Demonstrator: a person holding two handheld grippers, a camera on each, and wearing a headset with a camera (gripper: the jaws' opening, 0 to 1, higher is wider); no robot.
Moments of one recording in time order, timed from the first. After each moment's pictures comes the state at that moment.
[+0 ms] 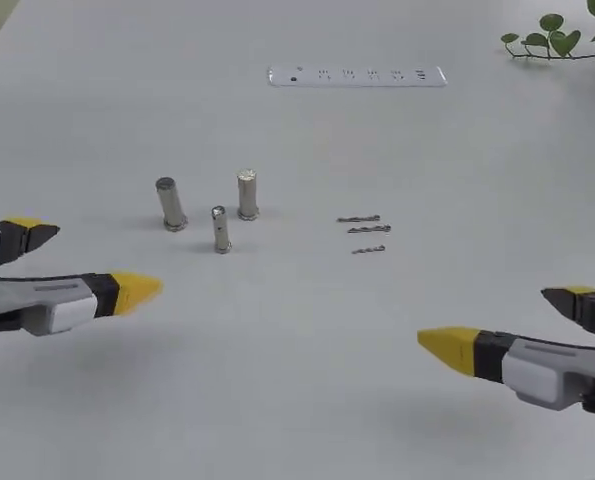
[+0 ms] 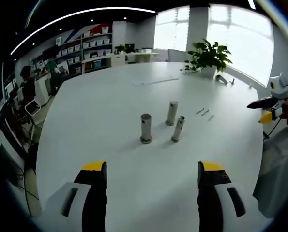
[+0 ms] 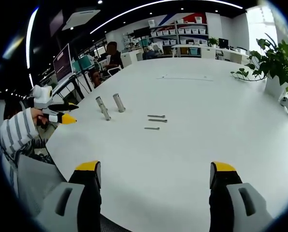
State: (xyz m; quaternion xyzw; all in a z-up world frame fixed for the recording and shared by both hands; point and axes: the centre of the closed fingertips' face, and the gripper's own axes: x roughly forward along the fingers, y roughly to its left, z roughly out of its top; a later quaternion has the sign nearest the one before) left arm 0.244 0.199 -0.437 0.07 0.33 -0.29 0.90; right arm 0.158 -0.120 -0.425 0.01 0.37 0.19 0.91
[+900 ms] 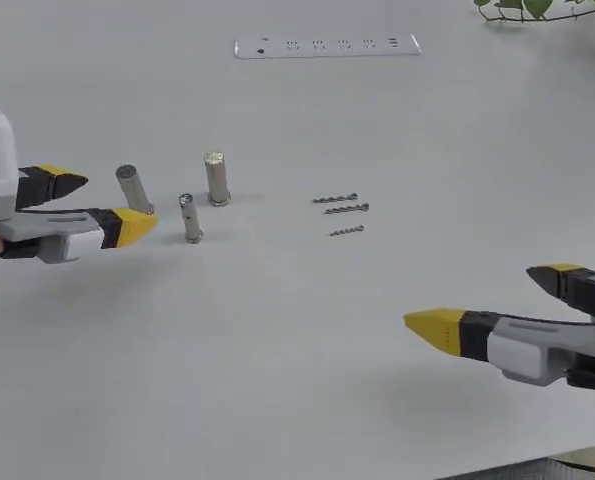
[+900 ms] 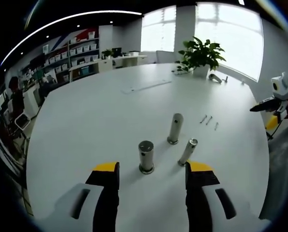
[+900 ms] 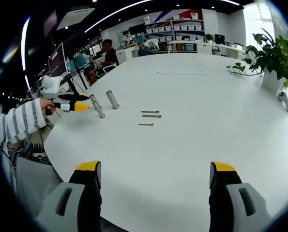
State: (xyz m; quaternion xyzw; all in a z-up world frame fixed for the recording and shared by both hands) left arm 0.301 0.162 -0.447 0.09 0.30 -0.34 0.89; right arm 0.157 -0.129 -0.434 0.02 0.38 0.17 0.91
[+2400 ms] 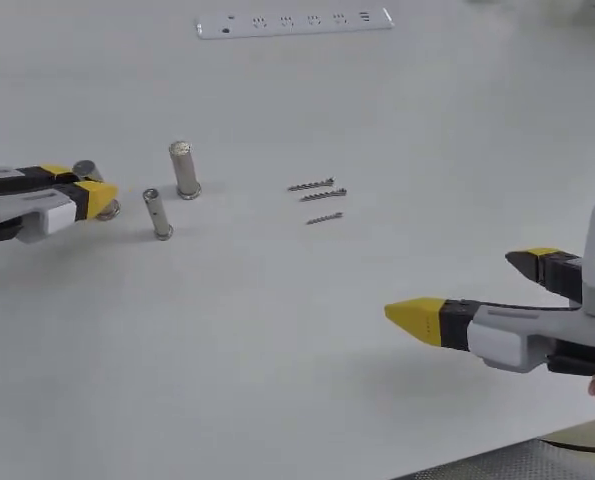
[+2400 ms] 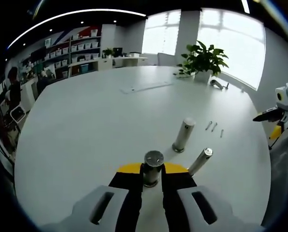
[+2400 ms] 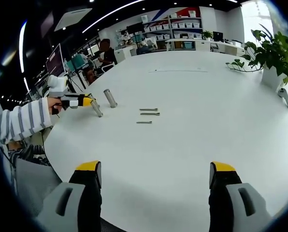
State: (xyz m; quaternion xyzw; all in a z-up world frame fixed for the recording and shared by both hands) left arm 0.323 0.150 -0.461 0.05 0.30 -0.35 0.88; right arm 0.160 -0.129 -0.441 0.03 0.39 0.17 0.90
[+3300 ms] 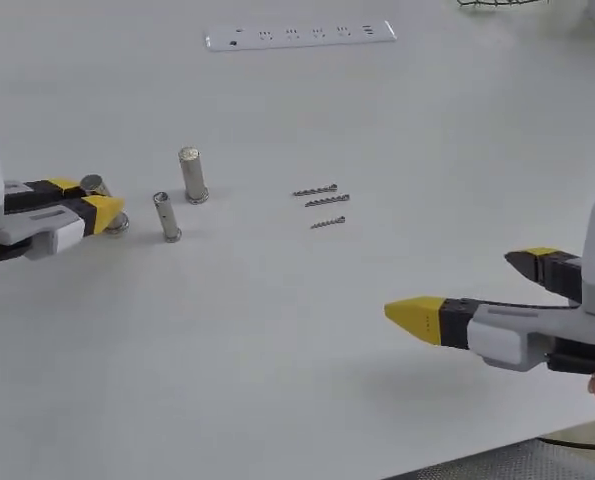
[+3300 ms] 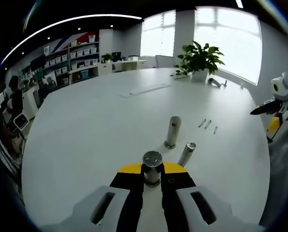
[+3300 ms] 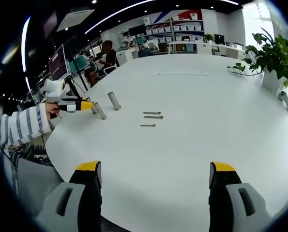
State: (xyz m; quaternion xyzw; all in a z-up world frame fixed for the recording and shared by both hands) left arm 0.297 0.155 -0.444 0.07 0.28 -0.35 0.89; right arm 0.157 -0.123 -0.430 0.02 0.38 0.17 0.91
